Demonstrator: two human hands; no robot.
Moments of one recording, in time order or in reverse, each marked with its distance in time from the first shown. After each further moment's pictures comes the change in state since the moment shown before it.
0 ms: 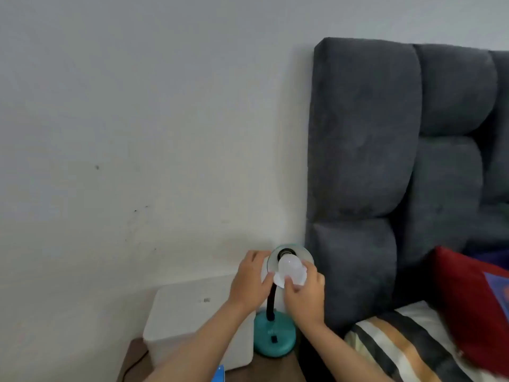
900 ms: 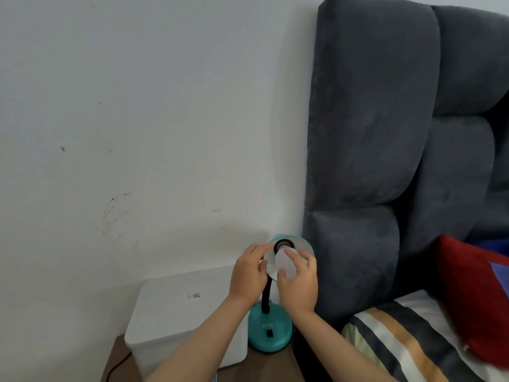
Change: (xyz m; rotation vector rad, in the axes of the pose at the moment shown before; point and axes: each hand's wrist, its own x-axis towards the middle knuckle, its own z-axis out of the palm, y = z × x) left_hand 0.023 -0.028 0.036 -0.120 0.122 0.035; right_hand 0.031 0.026 0.034 -0.114 0.080 -0.073
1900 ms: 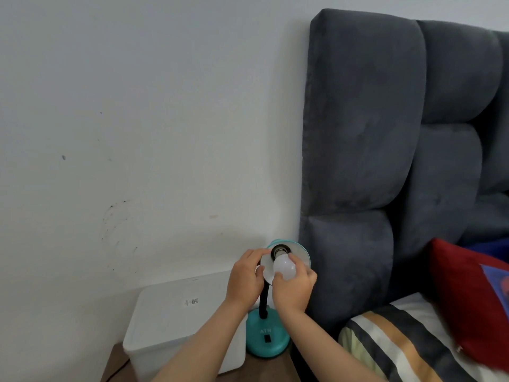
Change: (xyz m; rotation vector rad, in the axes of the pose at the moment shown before) left_hand 0.001 0.001 -0.002 0.046 -0.028 -0.005; right_hand -0.003 -0.019 0.003 0.224 0.067 0.305
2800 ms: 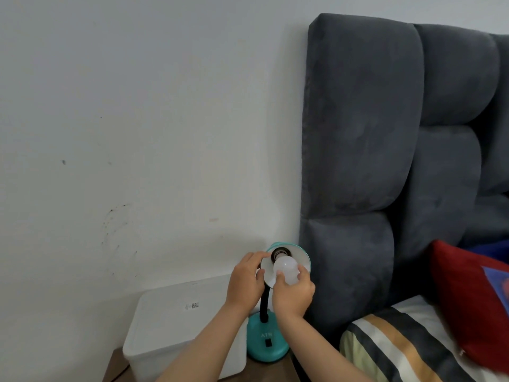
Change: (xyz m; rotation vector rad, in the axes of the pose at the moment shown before) left_hand 0.002 -0.002 0.000 0.021 -0.013 -0.002; right_hand -0.003 0.001 0.006 0.123 0.082 0.137
